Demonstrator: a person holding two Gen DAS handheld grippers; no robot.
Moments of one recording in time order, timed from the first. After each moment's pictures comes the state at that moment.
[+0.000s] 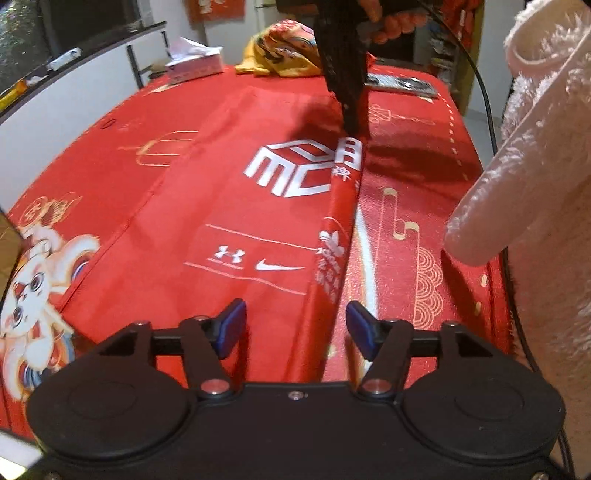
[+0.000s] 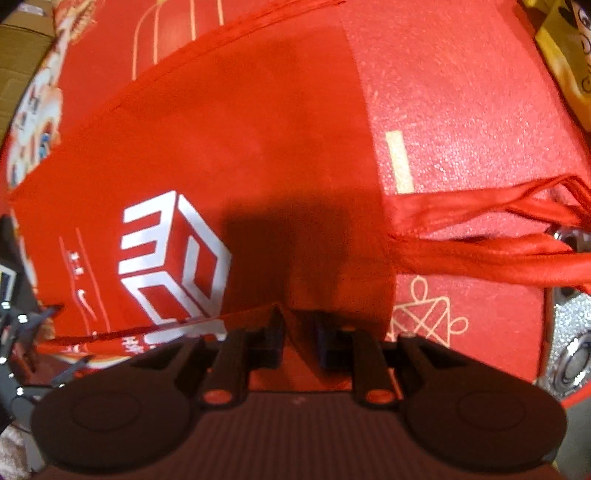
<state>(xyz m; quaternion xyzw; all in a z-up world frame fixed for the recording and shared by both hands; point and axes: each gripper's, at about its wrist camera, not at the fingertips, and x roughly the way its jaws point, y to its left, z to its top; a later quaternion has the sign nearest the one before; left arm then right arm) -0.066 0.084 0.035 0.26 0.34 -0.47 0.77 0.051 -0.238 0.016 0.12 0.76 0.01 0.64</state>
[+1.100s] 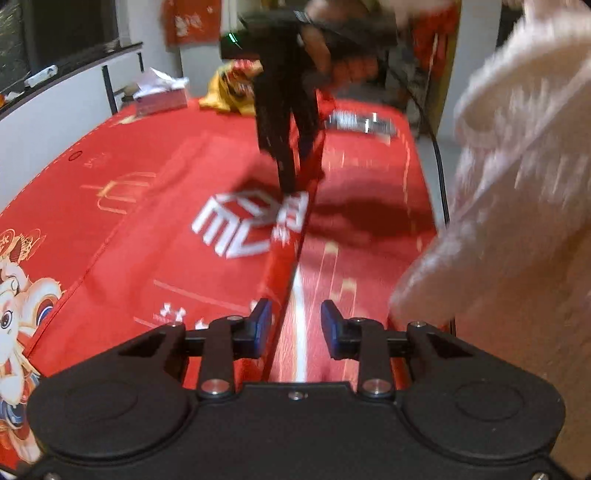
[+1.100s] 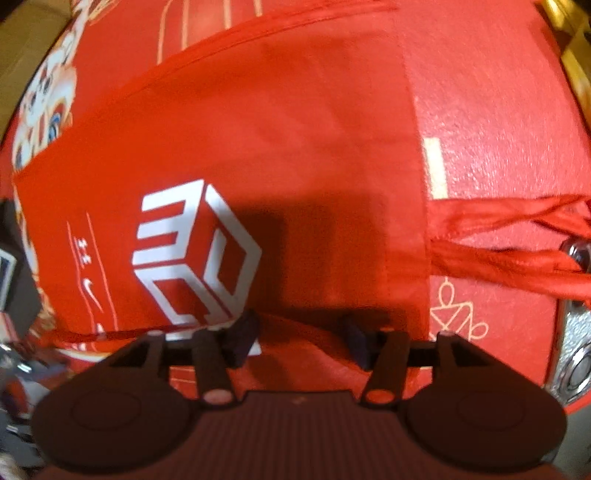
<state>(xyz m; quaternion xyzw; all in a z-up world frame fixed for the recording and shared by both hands) -0.081 0.052 0.061 0.23 0.33 -0.53 0.75 0.039 -0.249 -0.005 0.12 0.76 0.03 0.63</state>
